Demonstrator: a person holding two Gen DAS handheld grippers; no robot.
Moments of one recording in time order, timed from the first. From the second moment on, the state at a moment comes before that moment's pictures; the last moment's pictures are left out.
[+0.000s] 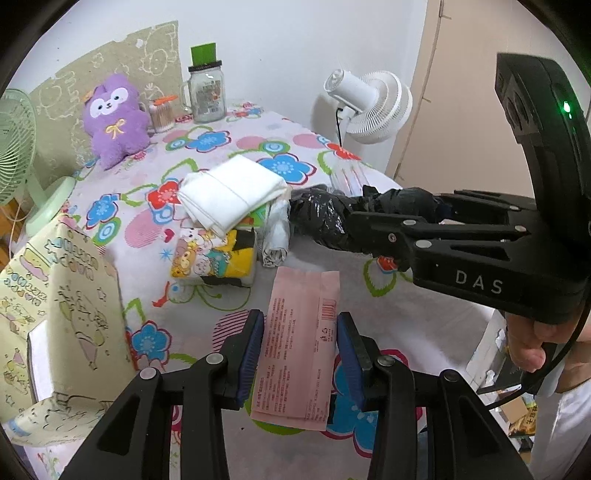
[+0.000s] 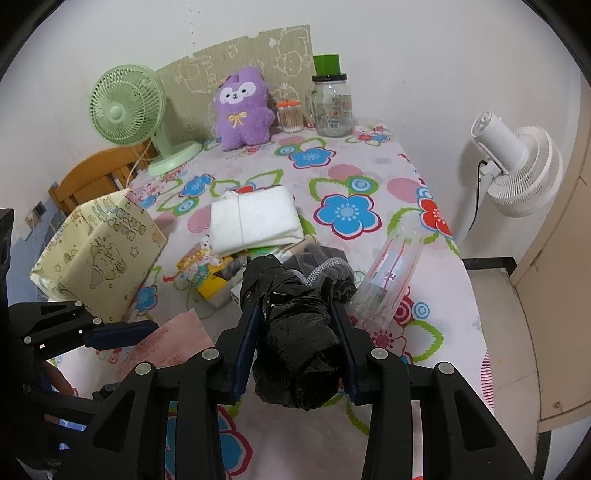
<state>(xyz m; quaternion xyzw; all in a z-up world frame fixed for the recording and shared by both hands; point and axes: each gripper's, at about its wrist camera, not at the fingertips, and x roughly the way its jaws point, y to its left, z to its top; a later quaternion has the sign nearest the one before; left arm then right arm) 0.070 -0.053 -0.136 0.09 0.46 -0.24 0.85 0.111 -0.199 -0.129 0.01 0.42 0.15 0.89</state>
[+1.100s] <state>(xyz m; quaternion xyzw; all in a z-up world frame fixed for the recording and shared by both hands) 0.051 -0.010 -0.059 0.07 0.37 -0.17 0.91 0.095 -0.163 -0.038 -0.01 0.32 0.19 0.93</state>
